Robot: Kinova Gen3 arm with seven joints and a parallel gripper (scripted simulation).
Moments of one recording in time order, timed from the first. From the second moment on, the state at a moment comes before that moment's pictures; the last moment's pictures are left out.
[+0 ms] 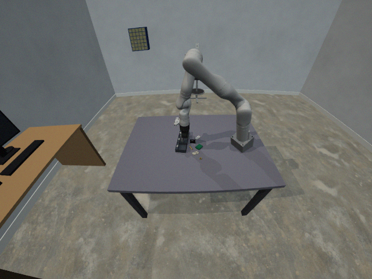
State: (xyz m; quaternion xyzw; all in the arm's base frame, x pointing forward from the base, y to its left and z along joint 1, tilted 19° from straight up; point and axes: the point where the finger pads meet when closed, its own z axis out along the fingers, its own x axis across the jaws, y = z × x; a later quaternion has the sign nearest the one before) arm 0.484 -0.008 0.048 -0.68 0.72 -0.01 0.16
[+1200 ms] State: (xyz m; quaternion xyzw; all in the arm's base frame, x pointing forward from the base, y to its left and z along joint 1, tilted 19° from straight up) arm 0.474 -0.007 0.090 -0.67 0.73 -0.01 0.16
